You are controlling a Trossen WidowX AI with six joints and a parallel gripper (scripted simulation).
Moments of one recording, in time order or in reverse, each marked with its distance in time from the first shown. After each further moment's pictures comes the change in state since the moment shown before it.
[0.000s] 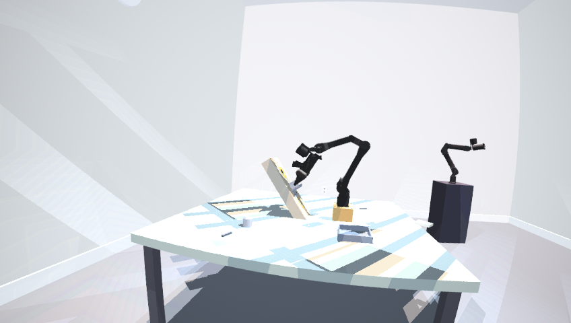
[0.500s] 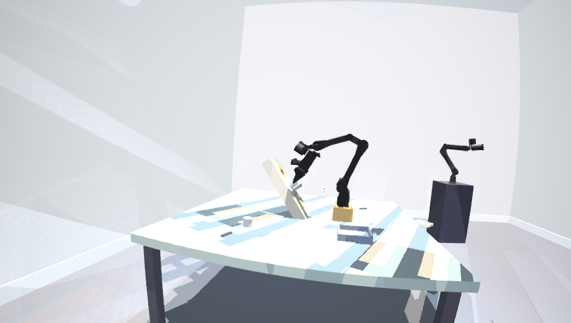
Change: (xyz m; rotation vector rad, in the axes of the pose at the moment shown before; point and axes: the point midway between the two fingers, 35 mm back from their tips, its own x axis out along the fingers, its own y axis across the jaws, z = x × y) arm -0.007 0.000 0.013 0.001 0.013 0.000
